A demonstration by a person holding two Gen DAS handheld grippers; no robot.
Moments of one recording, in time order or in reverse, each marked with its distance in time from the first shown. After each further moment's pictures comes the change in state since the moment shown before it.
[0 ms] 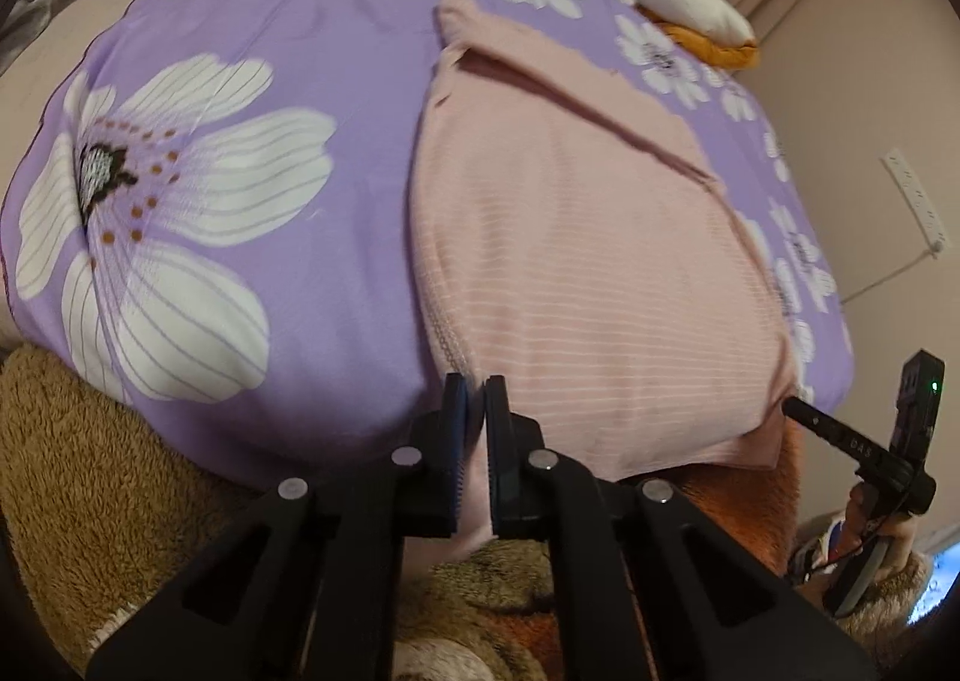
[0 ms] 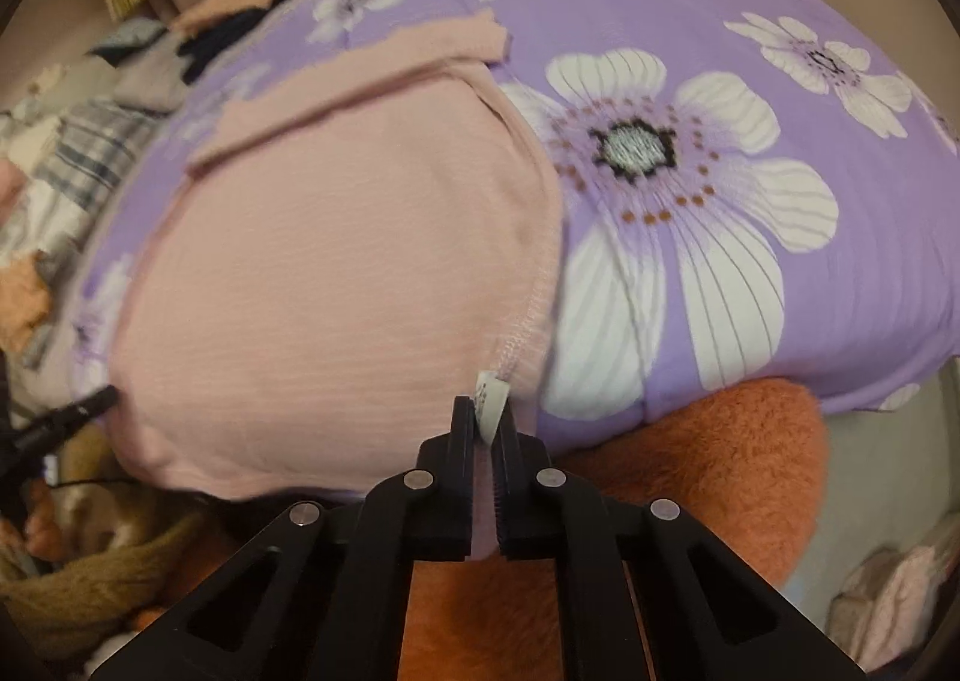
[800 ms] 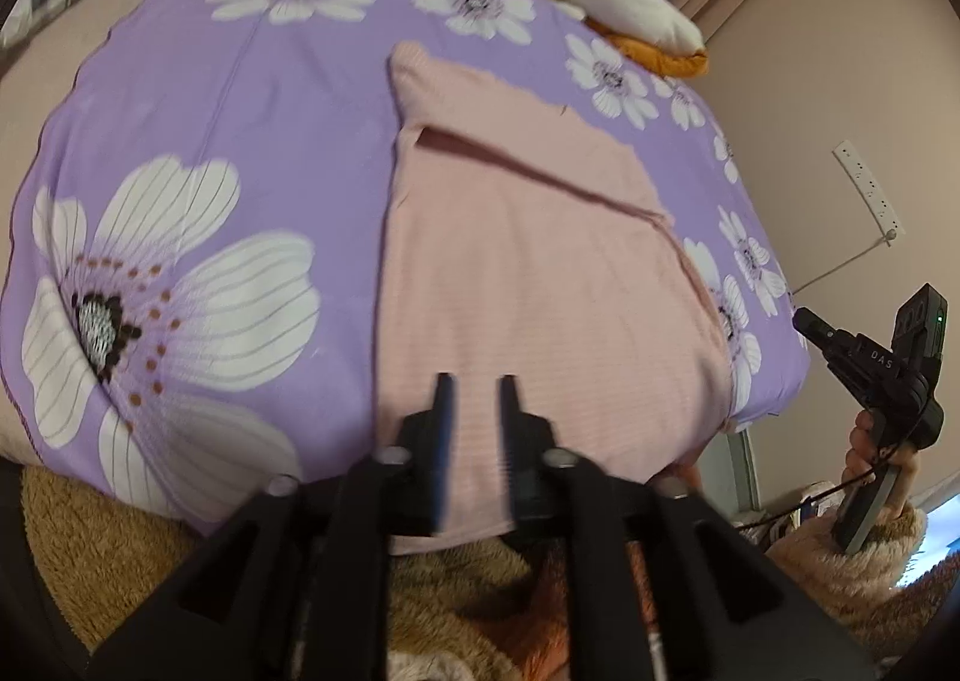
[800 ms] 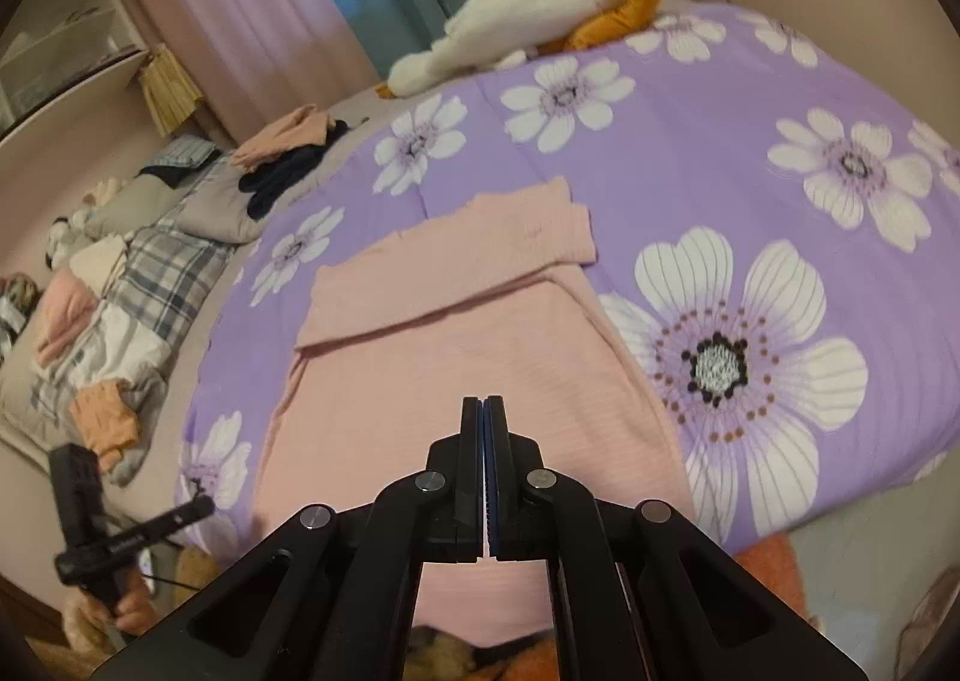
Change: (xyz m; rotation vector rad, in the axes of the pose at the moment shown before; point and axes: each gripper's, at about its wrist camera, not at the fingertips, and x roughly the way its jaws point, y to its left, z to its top) left arm -0.024 0.015 0.047 0.051 0.032 -0.105; right arm -0.038 0.030 0.073 0.078 -0.184 0.072
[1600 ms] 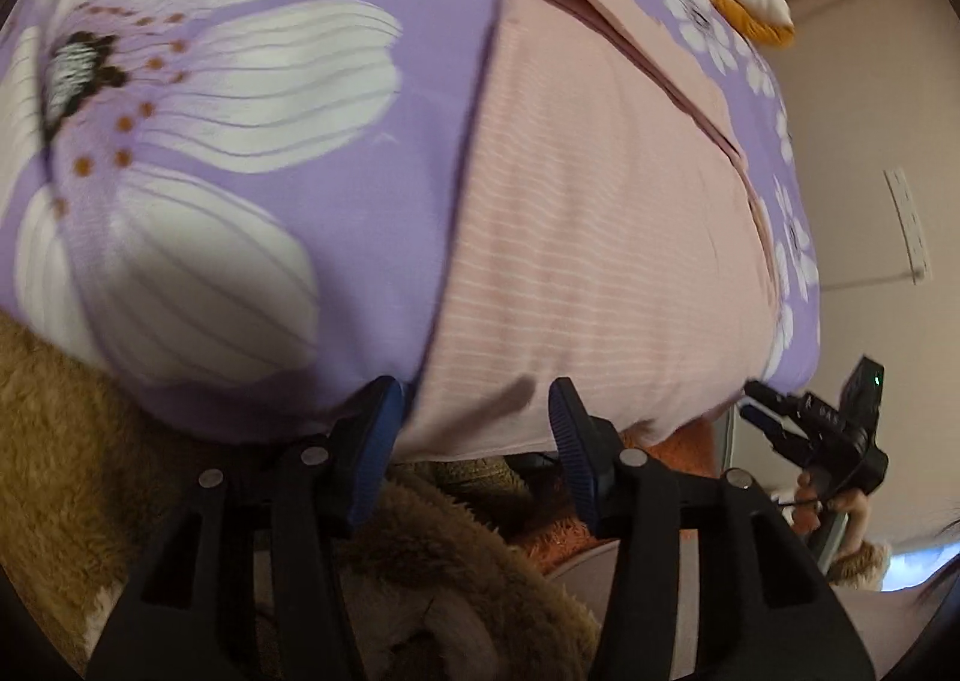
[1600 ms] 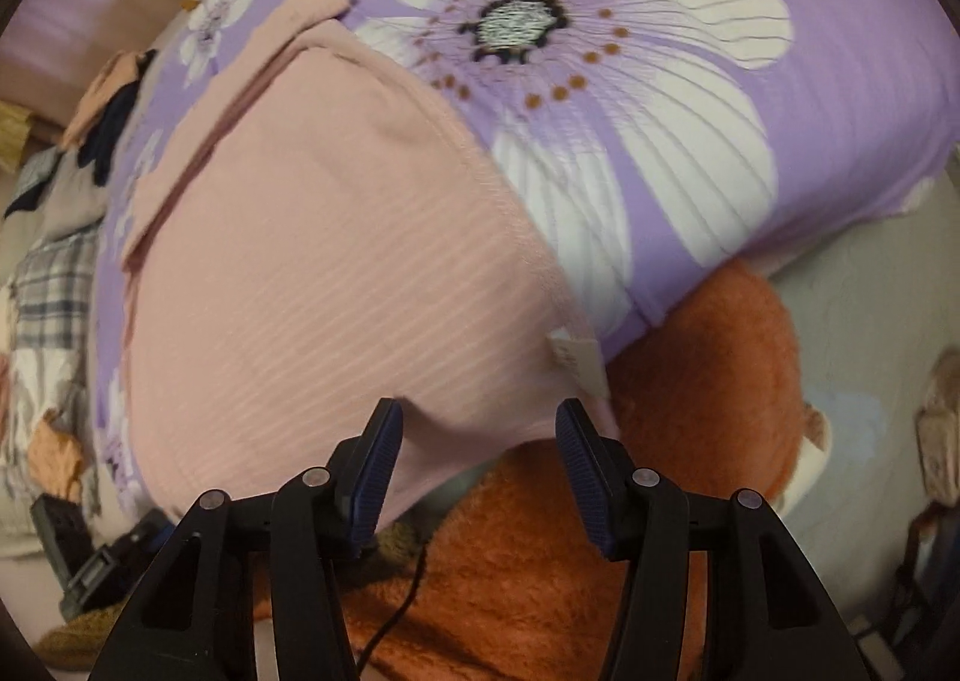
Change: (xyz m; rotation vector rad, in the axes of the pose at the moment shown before) left arm 0.038 0.027 -0.035 -0.203 0.196 0.031; right arm 0.053 -0.070 -0.076 0.327 0.367 -0.171
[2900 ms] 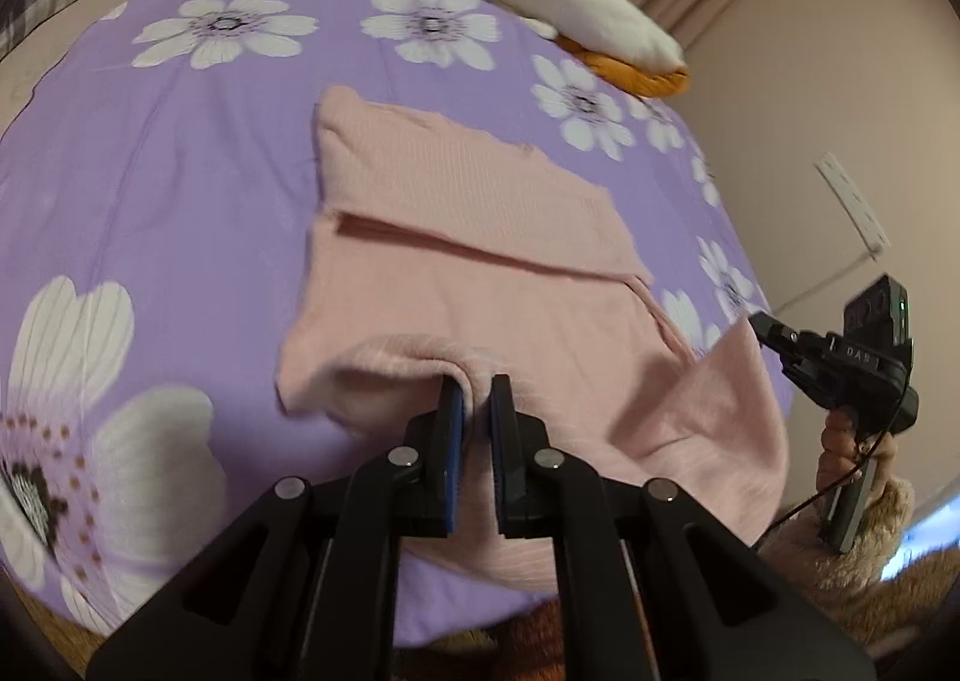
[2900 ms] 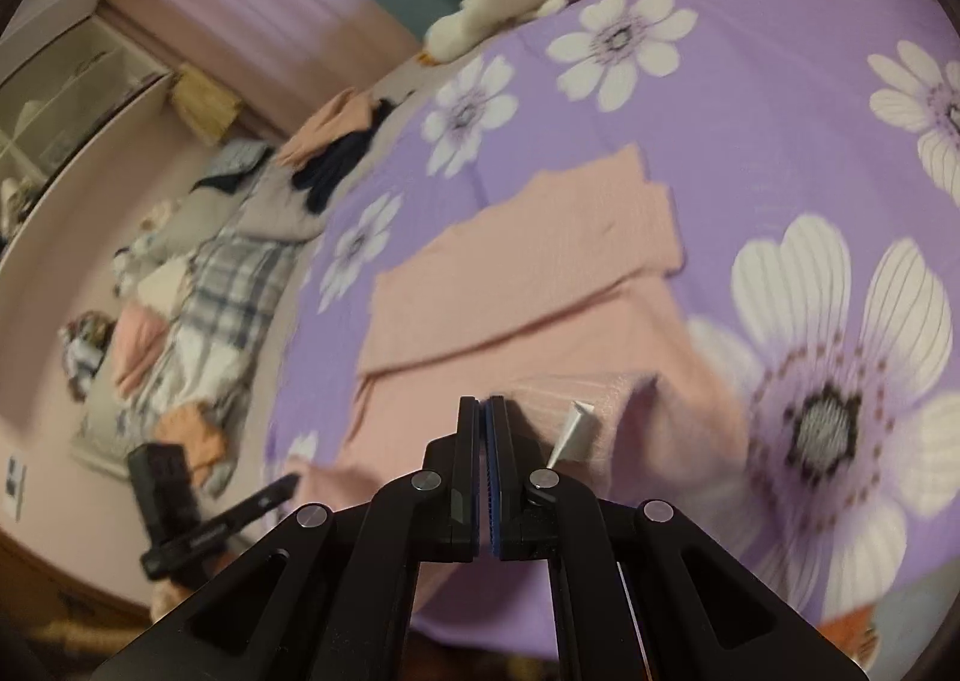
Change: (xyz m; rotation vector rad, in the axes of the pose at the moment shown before) left arm -0.017 -0.077 0.097 0.234 -0.236 -0.085; right arm -0.034 0.100 0.103 -0.262 -0.191 0.440
